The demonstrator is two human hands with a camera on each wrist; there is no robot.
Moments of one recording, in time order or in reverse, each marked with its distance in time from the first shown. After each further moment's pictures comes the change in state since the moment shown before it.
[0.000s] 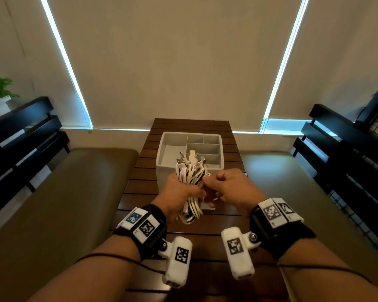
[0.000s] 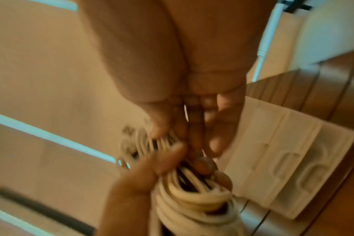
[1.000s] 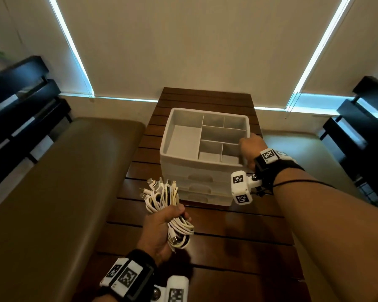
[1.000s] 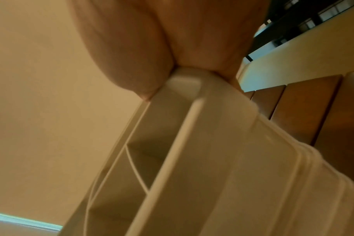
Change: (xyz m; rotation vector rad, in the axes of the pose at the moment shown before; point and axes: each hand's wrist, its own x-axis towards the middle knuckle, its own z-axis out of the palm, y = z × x) left_hand 0.022 -0.106 -0.051 -0.655 0.368 -0.296; right_hand 0.209 0.039 -0.045 -0.316 0.422 0.219
